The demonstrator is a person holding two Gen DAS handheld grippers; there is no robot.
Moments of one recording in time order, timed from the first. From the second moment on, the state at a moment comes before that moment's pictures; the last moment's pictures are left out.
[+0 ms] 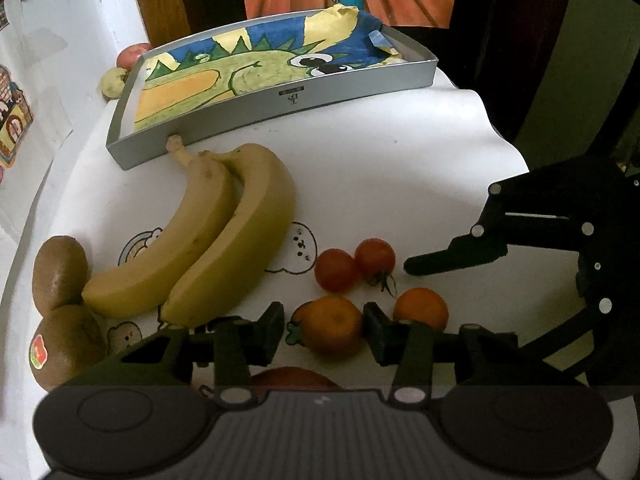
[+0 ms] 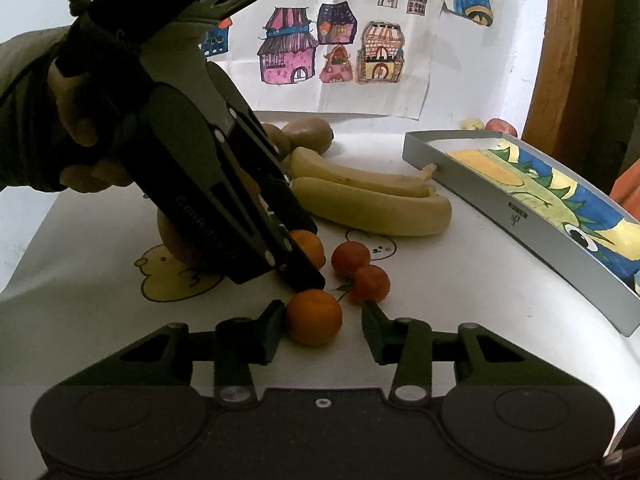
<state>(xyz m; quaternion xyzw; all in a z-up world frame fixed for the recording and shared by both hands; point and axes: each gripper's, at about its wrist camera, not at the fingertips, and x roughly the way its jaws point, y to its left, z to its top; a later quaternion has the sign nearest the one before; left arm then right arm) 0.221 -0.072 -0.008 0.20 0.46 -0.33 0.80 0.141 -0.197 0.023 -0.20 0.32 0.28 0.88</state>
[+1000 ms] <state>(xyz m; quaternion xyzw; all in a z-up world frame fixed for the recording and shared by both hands) 0.200 -0.077 0.010 0.16 0.44 -0.30 0.83 0.121 -0.213 0.031 -0.18 0.32 0.25 0.90</state>
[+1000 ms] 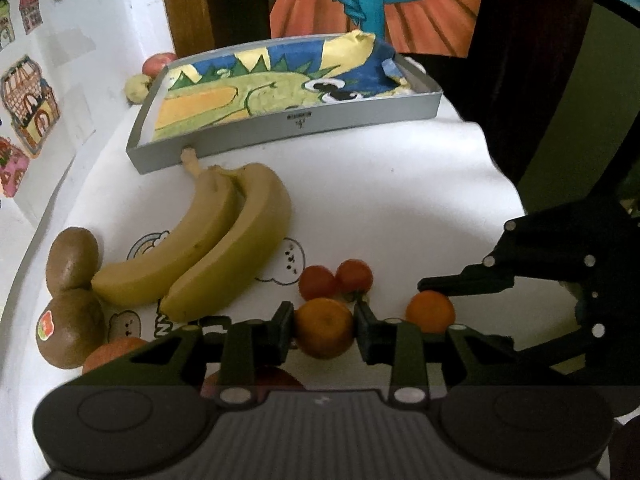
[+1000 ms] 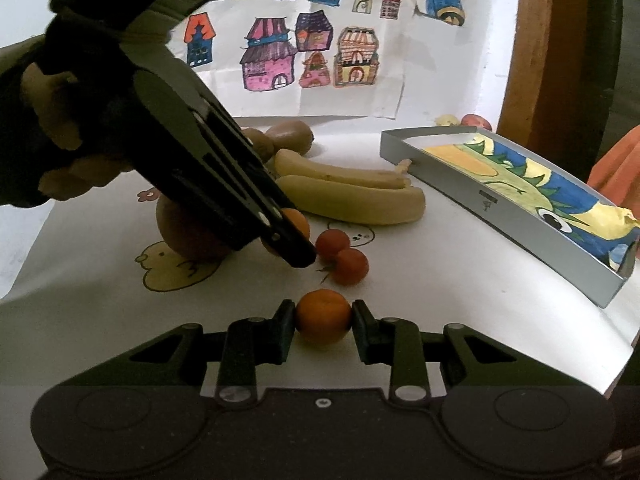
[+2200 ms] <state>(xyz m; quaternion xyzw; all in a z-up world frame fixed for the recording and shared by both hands) 0.247 -0.111 0.043 0.02 0.36 -0.22 0.91 0.173 -0.292 0.082 -0.14 0.21 0.12 0.96</state>
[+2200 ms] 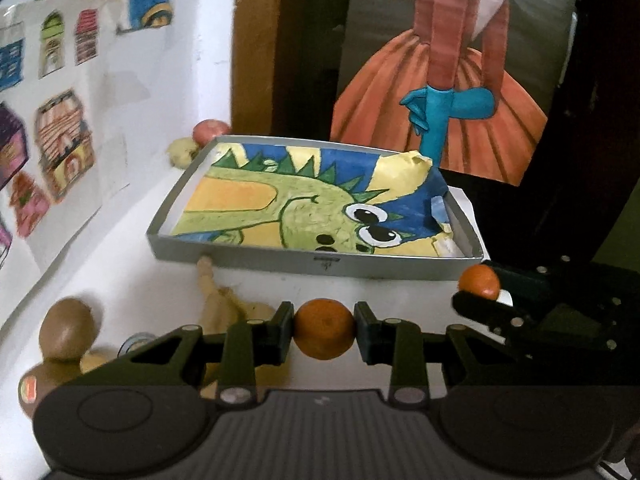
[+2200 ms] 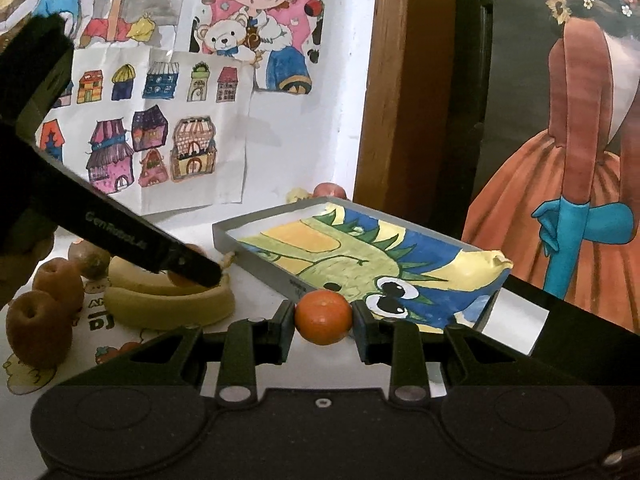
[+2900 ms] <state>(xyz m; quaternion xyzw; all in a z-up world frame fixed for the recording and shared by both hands) 0.105 -0.100 0.130 -0.01 0.31 -0.18 0.93 0.057 -0.277 0.130 -0.15 0.17 0.14 0.96</state>
